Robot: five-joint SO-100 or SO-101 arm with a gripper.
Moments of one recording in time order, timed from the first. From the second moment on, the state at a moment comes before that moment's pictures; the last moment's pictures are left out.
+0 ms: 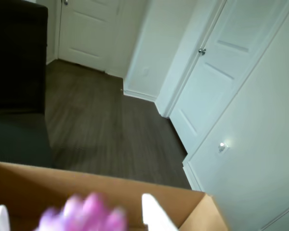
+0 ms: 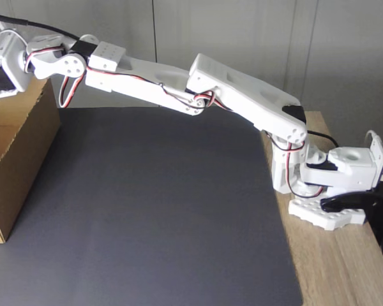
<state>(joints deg) 15.6 25.2 10.9 11.5 199.0</state>
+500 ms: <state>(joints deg) 16.2 25.3 10.9 19.4 199.2</state>
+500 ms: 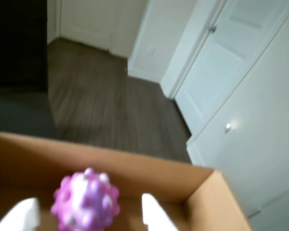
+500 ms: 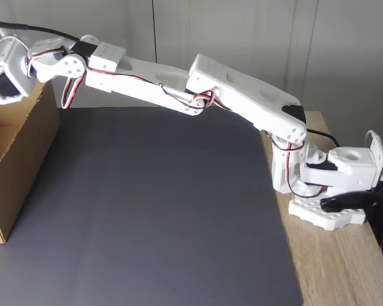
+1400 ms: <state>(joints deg) 17.6 40.3 10.8 48.9 197.6</state>
